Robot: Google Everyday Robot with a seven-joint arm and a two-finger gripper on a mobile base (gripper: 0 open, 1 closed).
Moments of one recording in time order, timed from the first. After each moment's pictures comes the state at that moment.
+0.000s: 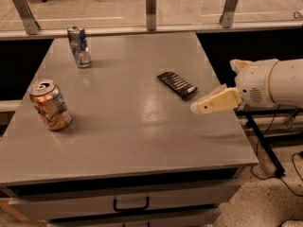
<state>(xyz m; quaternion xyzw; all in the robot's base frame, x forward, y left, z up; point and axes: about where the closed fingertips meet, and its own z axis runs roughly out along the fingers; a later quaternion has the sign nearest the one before) 0.532 -0.158 0.903 -0.38 0.78 0.14 0.47</state>
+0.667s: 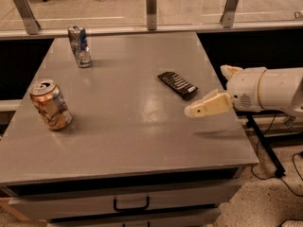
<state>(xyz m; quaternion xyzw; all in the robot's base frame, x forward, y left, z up) 0.542 -0.144 0.880 -0.39 0.77 0.17 0.48</state>
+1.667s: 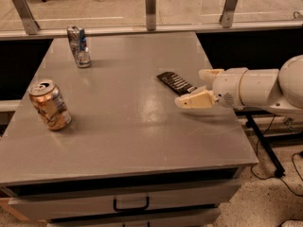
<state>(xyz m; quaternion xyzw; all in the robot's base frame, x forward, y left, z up) 0.574 -0.124 0.858 -0.40 0.75 0.17 0.49</state>
